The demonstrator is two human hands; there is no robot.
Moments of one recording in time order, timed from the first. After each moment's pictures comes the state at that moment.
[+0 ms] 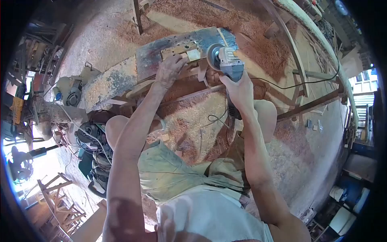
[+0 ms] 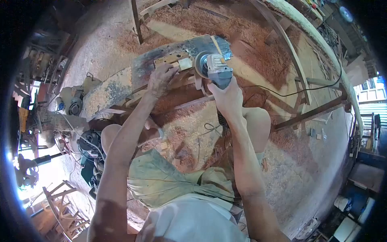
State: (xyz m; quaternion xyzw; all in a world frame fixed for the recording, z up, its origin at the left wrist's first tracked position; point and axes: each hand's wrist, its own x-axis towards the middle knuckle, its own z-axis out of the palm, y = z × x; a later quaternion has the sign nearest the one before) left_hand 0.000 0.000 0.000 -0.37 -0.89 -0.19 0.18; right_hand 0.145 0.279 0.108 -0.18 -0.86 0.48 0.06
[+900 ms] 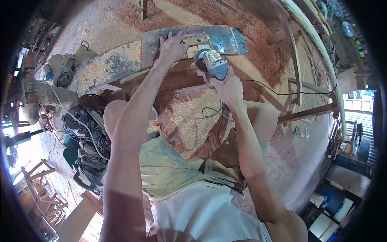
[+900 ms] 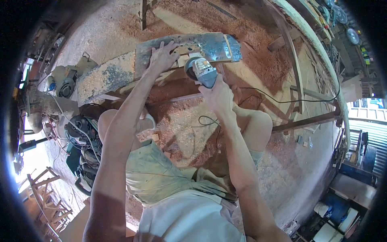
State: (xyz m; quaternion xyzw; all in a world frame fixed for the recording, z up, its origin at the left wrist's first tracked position) left_hand -0.054 -0.009 -0.018 -0.11 -0.97 -0.23 -0.01; right_hand 0.124 0.231 0.073 -0.09 -0.95 0.29 -0.03
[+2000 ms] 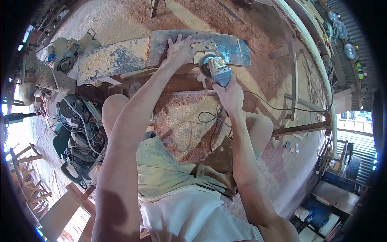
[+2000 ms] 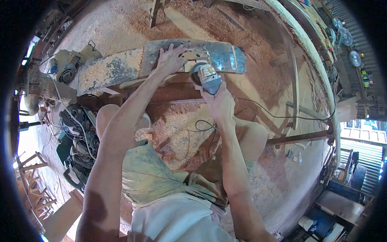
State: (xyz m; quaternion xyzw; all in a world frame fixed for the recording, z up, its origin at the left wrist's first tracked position) left_hand -0.046 -0.003 -0.001 -0.10 -0.97 -0.23 -0.03; right_hand 0.117 0.233 0.077 -0.07 -0.96 0.27 -0.01
